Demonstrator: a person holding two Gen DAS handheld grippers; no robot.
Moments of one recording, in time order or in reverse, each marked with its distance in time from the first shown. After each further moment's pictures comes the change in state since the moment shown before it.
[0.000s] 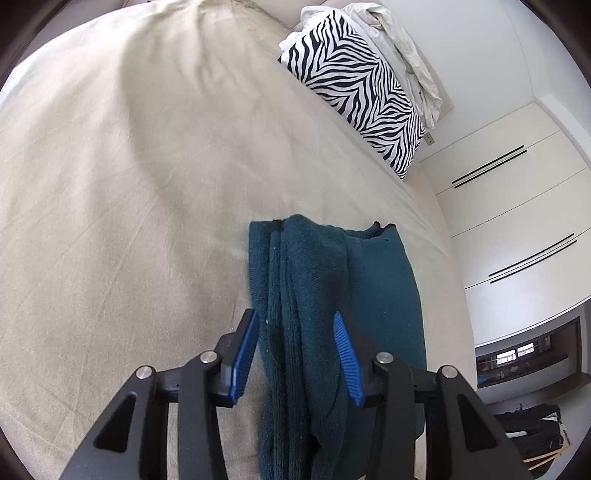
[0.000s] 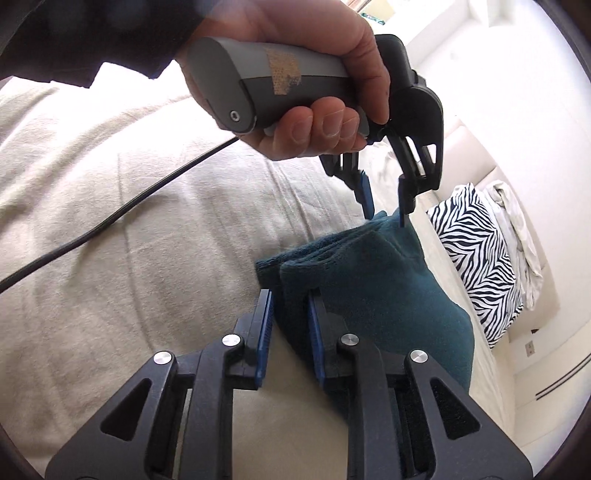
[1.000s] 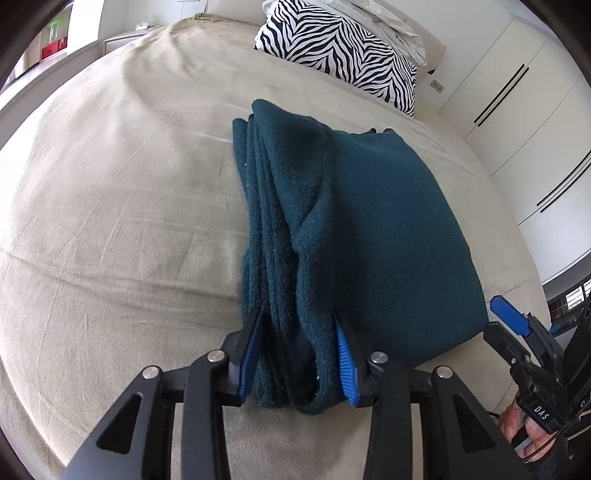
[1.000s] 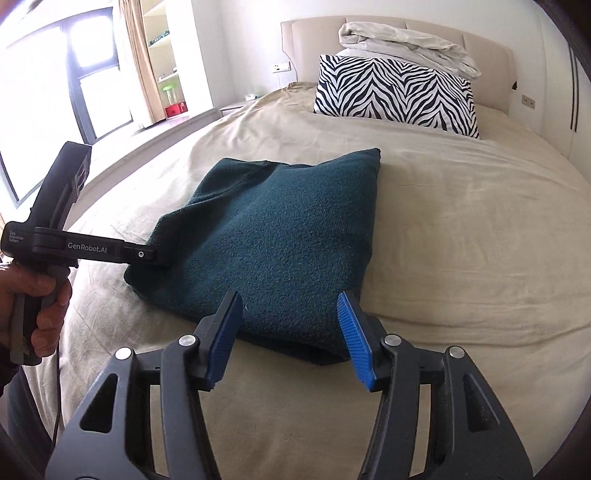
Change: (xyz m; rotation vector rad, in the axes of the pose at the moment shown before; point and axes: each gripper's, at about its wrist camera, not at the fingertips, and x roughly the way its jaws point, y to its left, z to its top) left arm -0.001 -0.039 -0.121 0.235 0.031 0.266; right arm -0.073 -0.178 -0.151 0.910 0.041 0.078
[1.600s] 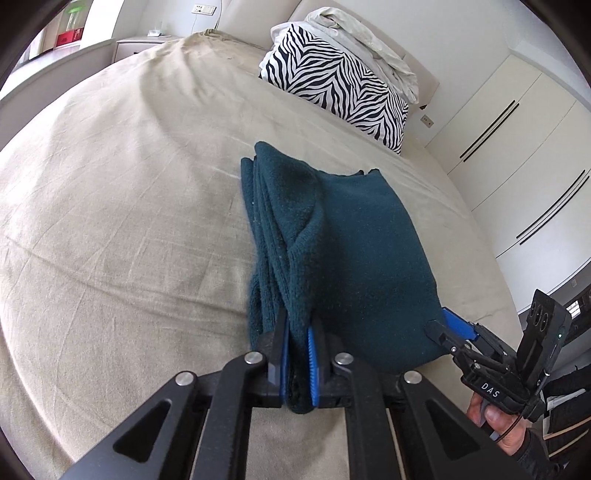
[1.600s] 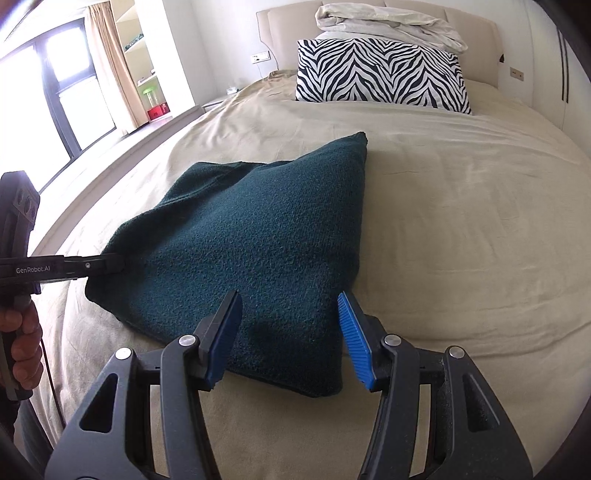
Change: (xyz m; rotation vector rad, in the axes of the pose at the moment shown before) left arm -0.041 0.018 0.000 -0.075 -0.115 -0.082; right arm 0.034 -0.007 0.021 0.082 0.065 -0.006
